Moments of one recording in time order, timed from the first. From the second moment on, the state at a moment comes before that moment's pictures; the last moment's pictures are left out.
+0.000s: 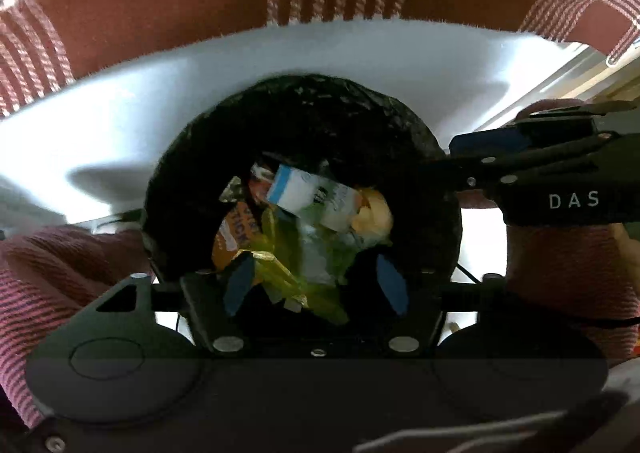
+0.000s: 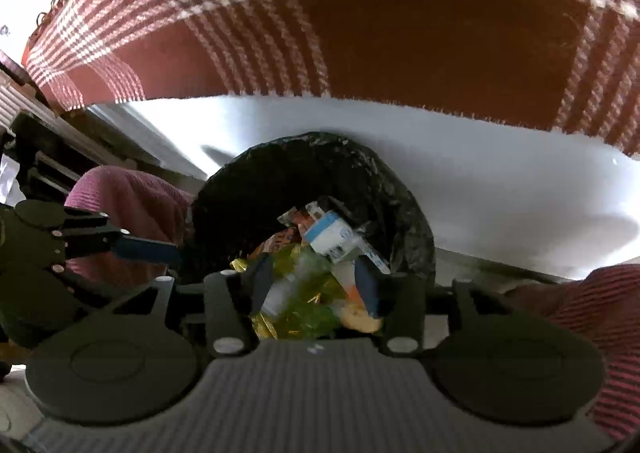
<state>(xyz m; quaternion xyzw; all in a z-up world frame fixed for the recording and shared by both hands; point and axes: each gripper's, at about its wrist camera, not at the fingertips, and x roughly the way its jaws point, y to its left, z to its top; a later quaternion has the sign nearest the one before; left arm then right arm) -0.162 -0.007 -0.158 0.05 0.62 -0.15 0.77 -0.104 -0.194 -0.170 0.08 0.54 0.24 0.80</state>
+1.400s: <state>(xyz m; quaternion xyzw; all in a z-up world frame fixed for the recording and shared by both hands) -0.008 0.014 0.088 0.01 0.27 -0.13 0.95 0.008 -0.257 0.074 0.06 0.23 0.20 0.95</state>
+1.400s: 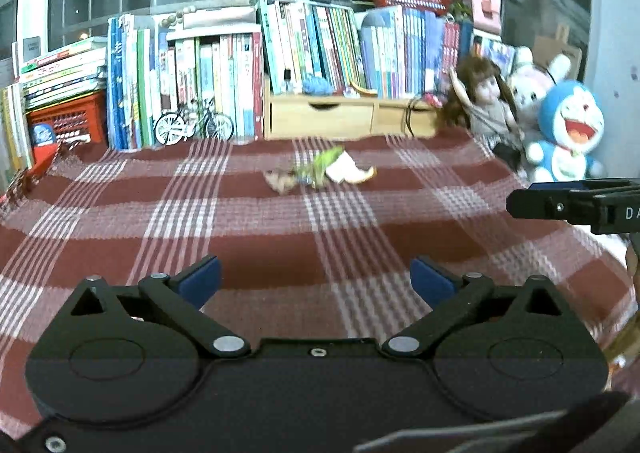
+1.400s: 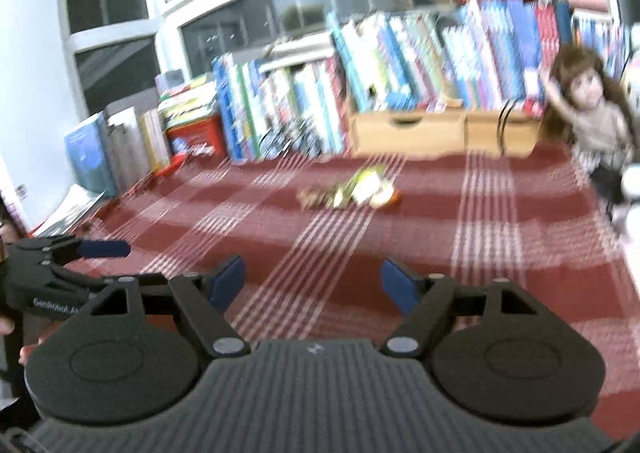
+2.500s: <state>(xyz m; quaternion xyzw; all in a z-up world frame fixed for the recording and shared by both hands) 0.272 0.014 -0.010 -0.19 0.33 0.07 0.92 0.247 -0.263 -0.016 0.30 0.30 0.07 0.90</state>
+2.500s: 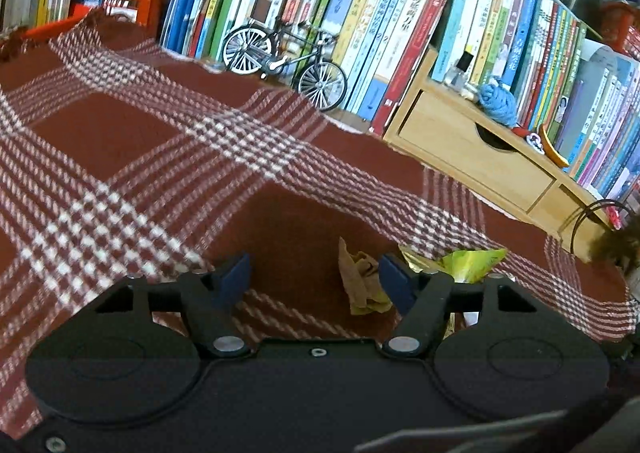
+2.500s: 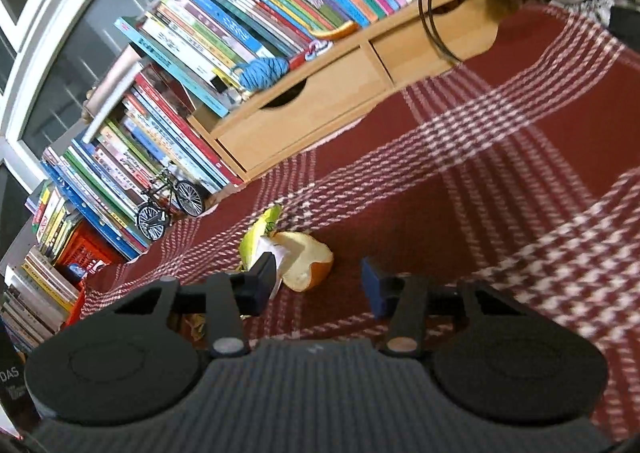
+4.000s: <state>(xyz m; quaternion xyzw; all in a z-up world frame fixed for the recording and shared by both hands) 0.089 0.007 0.040 -0.08 0.28 -0.08 0.95 0.098 -0.239 0.021 0.13 0.31 0.17 0.93</state>
